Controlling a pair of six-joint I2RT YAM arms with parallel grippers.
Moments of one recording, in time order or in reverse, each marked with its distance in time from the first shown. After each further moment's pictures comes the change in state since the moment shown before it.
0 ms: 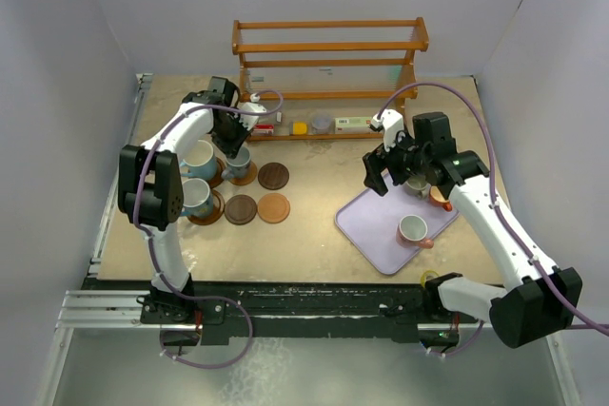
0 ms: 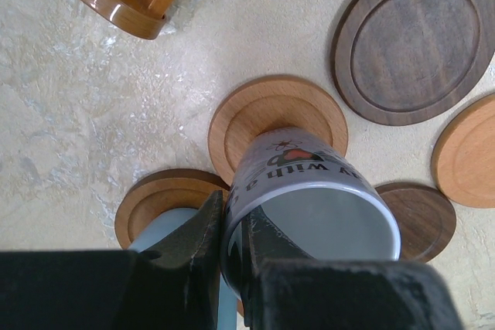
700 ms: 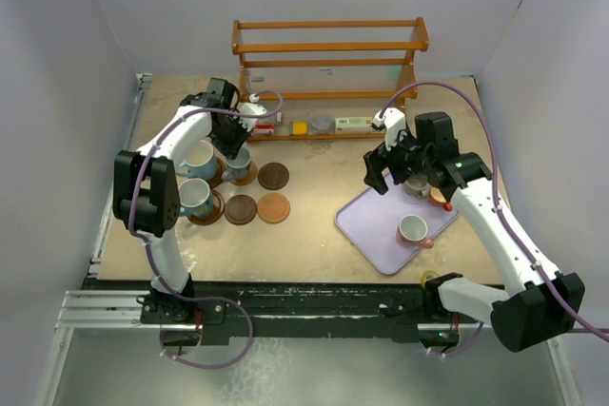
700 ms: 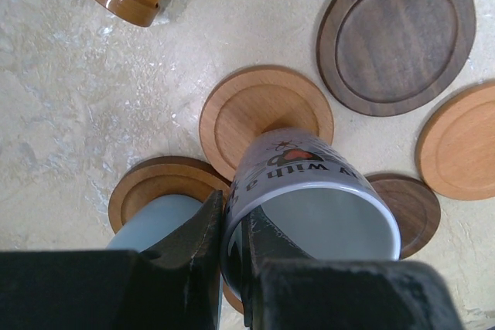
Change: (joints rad) left arm -0.016 -0.075 -0.055 0.018 -0.006 -0.025; right arm 0.003 -0.026 0.000 0.020 0.010 0.012
